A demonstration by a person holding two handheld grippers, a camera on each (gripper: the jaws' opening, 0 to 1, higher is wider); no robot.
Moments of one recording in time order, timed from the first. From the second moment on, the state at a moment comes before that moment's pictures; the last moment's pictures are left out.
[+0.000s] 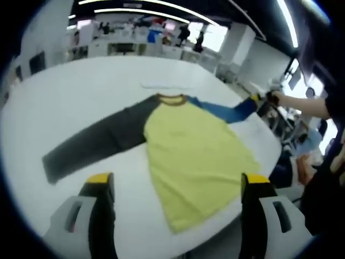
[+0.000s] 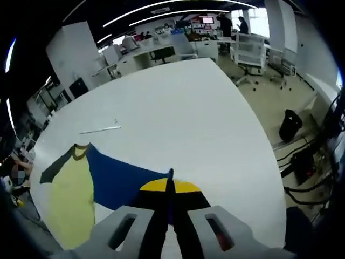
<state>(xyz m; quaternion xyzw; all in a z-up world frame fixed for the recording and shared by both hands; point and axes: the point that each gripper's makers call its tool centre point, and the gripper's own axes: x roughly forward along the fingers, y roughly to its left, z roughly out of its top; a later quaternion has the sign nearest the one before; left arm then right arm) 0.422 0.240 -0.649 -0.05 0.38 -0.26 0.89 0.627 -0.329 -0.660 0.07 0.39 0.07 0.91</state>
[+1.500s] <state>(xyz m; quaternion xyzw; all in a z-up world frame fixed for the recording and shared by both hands) 0.380 0.263 -0.617 -0.09 0.32 -0.27 0.90 0.634 -0.102 -0.520 0.14 0.31 0.23 0.91</state>
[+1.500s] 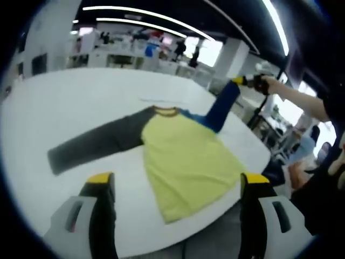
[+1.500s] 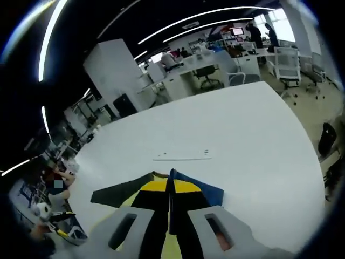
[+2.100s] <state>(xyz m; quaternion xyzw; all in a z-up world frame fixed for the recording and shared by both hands) 0.380 0.284 -0.617 -0.10 0.32 -0.26 0.91 0.636 0.030 -0.521 0.14 0.32 0.32 0.88</state>
